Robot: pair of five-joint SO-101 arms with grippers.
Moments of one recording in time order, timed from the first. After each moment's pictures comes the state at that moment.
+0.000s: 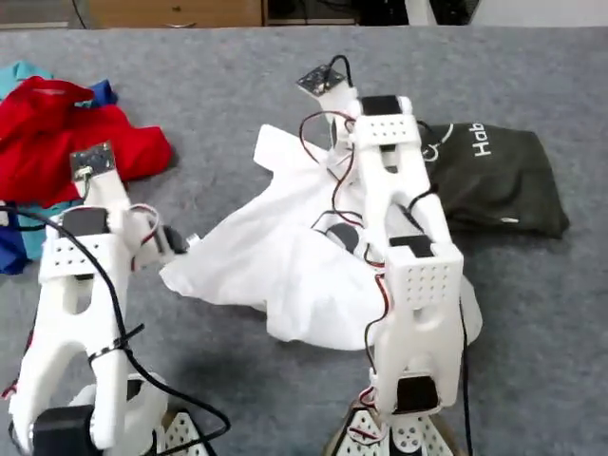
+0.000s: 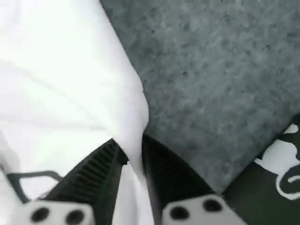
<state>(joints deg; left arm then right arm) -7.6 -26.9 42.9 66.2 7.1 -9.6 42.0 -26.8 72.2 24.0</state>
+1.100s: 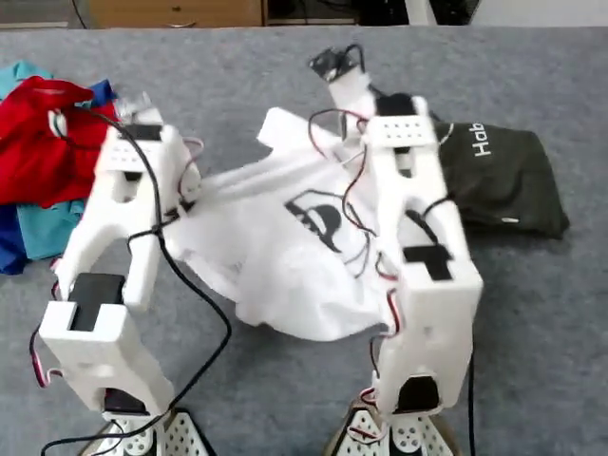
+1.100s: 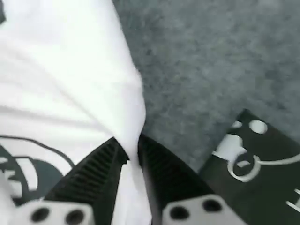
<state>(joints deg) -2.6 13.5 -2.3 75.7 16.9 -7.6 28.7 -20.4 68.2 23.8</state>
